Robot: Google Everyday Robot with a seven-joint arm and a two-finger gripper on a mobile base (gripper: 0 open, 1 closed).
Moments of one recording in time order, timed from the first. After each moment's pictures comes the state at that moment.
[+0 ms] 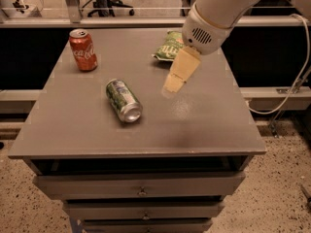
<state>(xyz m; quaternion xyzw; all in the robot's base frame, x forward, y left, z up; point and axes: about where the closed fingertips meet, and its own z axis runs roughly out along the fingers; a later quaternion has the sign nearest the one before) 0.535 -0.076 0.943 -0.51 0.84 0.06 0.18</state>
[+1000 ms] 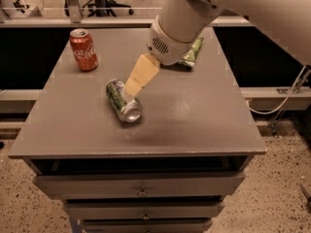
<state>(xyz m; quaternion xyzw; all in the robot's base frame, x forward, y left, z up) 0.540 -0.007 0.926 -0.44 0.87 0.10 0.21</state>
